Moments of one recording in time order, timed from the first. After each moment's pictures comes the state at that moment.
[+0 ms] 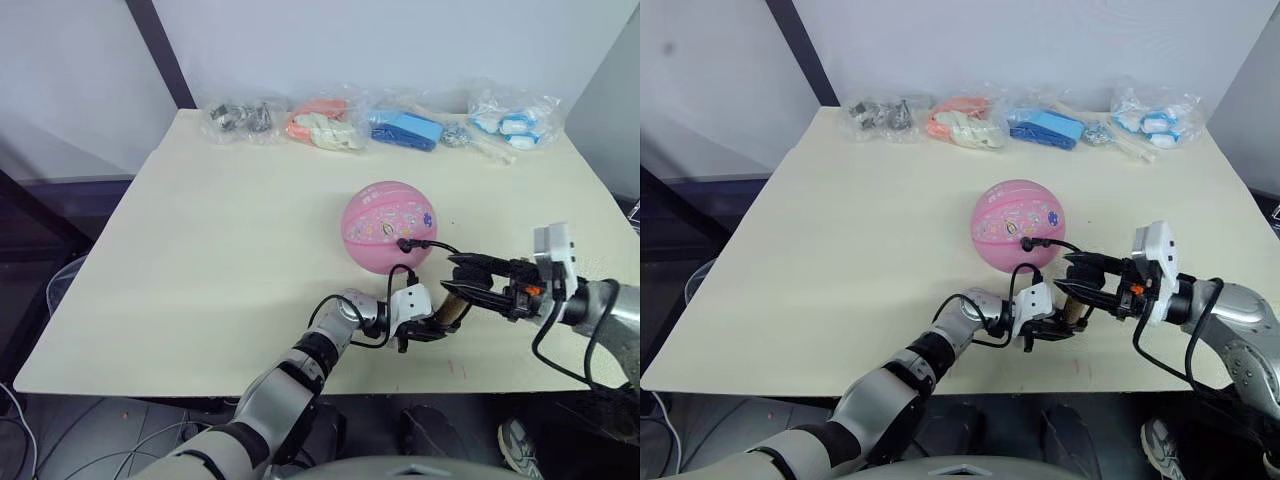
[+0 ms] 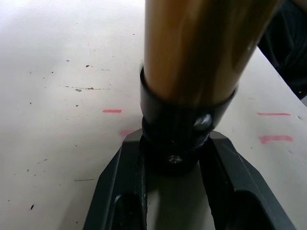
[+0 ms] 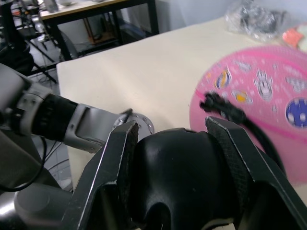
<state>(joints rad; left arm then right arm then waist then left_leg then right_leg) -0.65 -0.07 -0.39 1.04 0.16 -0.31 -1.00 -0.01 -0.76 -0.10 -0.42 0.74 0.48 0.93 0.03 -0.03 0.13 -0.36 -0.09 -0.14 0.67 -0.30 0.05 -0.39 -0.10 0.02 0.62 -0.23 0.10</state>
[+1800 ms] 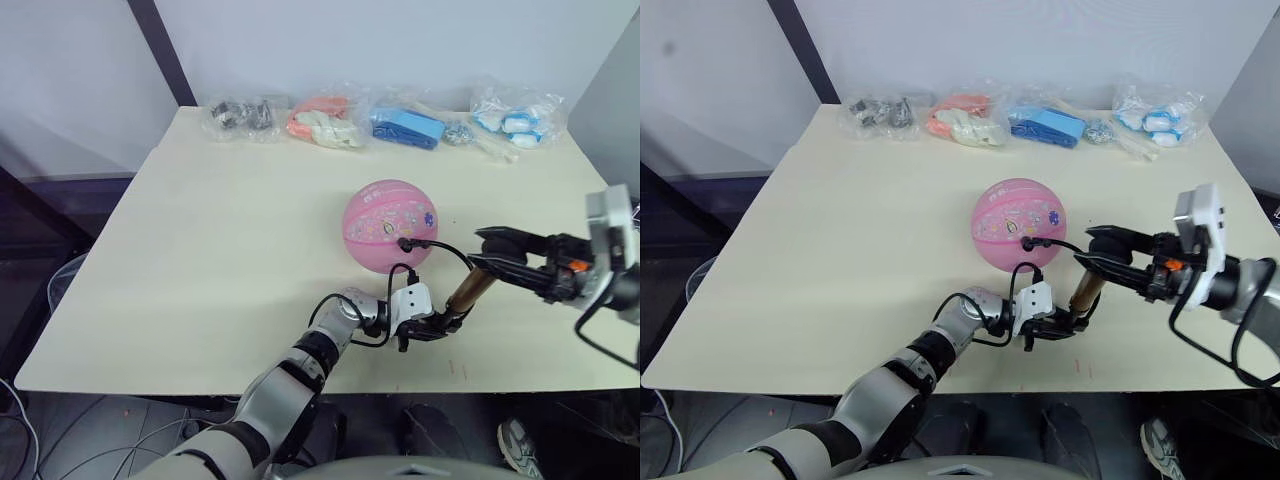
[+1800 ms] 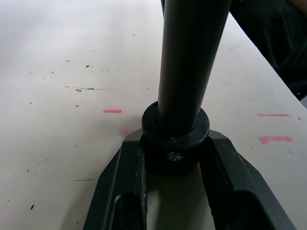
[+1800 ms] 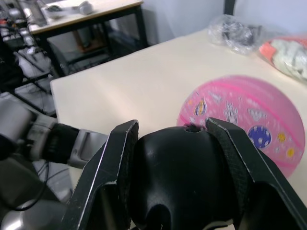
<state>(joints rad) -0.66 -0.07 -0.39 1.04 0.16 -0.31 -1.00 -0.02 -0.86 -0.28 -0.55 0.95 0.66 0.81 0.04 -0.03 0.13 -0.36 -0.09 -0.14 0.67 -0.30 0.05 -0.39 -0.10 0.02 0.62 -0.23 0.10</state>
